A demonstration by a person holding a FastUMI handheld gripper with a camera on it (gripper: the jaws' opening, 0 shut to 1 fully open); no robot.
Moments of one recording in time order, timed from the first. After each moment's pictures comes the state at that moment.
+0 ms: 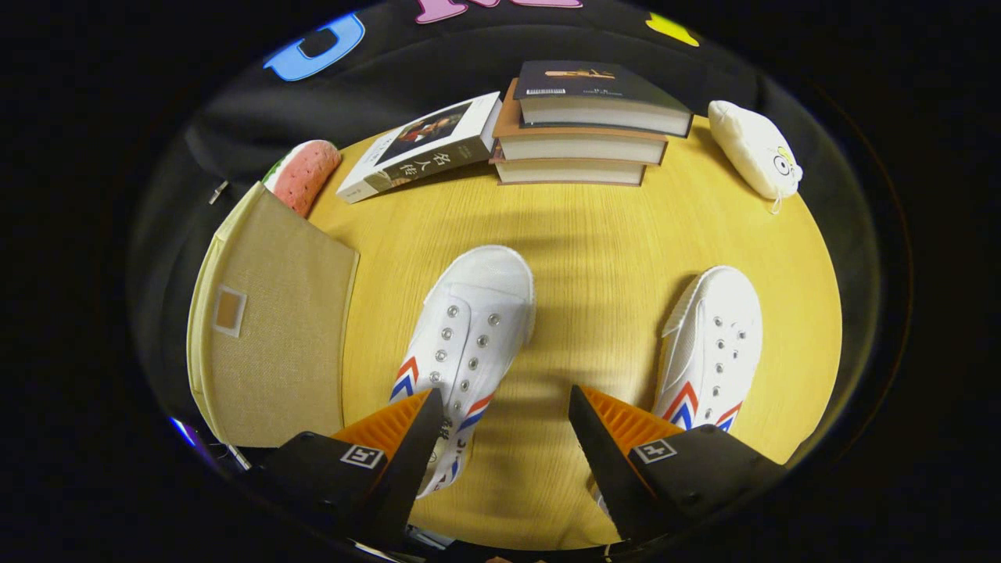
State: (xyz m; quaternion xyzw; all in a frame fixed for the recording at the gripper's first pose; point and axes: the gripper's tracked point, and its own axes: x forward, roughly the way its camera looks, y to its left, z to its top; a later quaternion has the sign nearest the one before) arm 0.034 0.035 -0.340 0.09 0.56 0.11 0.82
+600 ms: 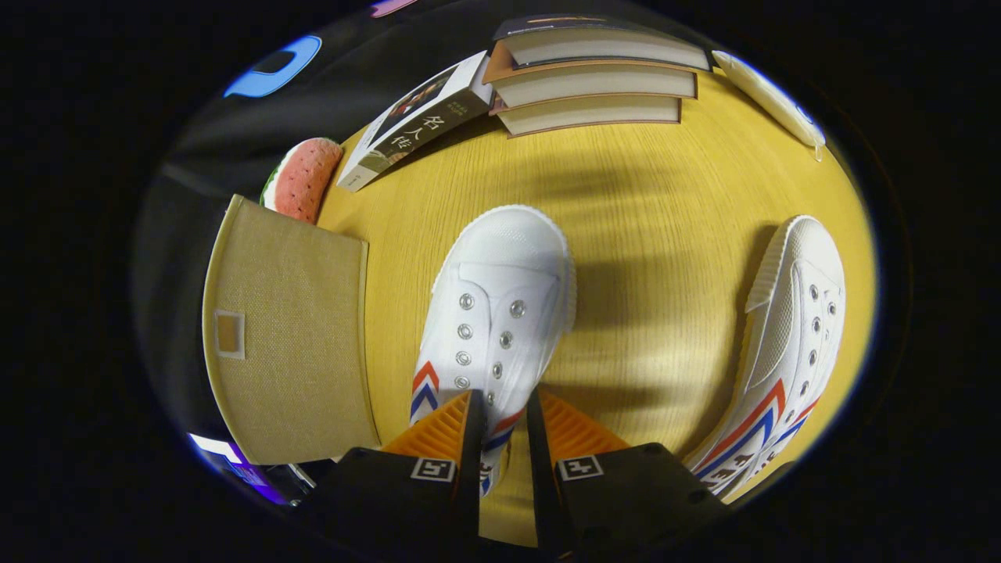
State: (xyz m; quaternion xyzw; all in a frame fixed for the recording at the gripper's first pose) arm 0.028 0.059 -0.360 0.19 0.61 0.14 0.76
